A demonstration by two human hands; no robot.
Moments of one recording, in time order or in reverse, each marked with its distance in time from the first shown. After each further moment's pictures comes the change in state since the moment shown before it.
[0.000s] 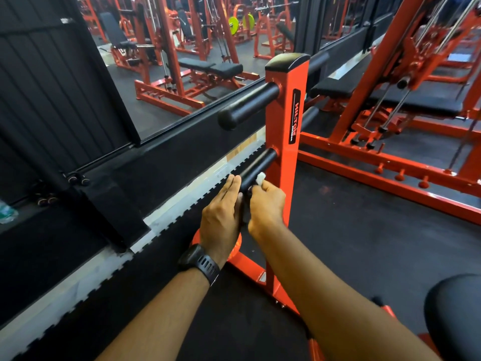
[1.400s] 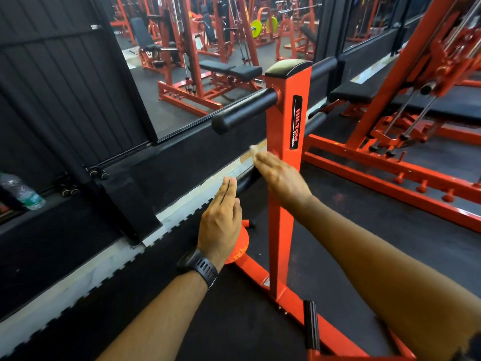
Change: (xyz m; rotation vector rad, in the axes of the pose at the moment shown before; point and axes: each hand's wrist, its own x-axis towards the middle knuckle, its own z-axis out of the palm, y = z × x) left_hand -0.003 0.017 0.007 0.103 0.068 -0.052; right_hand 0.071 -0.072 -0.054 -1.201 -0.505 -1.458
